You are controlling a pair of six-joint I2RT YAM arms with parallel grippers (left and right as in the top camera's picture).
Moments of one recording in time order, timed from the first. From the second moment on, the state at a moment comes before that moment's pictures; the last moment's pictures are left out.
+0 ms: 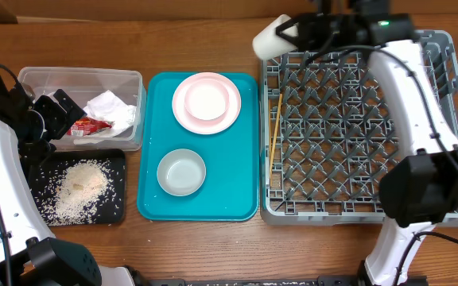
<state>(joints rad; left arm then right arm) 0.49 1.61 1.63 -1.31 0.27 -0.34 0.11 2.05 2.04 -0.78 -0.85 0.10</state>
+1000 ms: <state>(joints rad) 0.49 1.61 1.63 -1.31 0.27 -0.34 0.07 2.32 2.02 -0.61 -1.17 0.38</state>
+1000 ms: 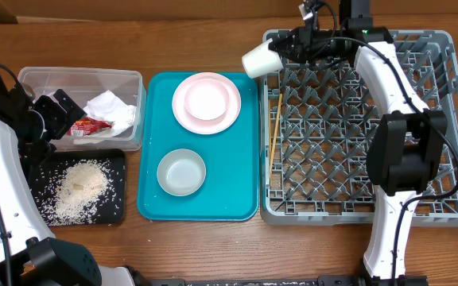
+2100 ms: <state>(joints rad) 0.49 1.61 1.63 -1.31 0.27 -0.34 -0.01 2.30 1.96 -0.76 -1.13 0.20</state>
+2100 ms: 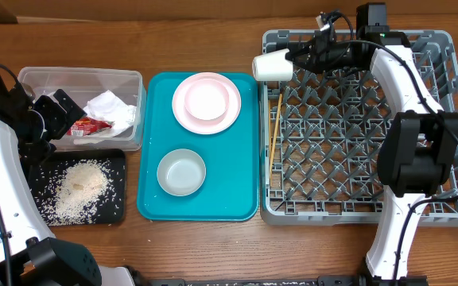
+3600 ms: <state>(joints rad) 0.49 1.61 1.63 -1.31 0.27 -0.34 0.06 2.01 1.92 -0.89 -0.54 0.23</state>
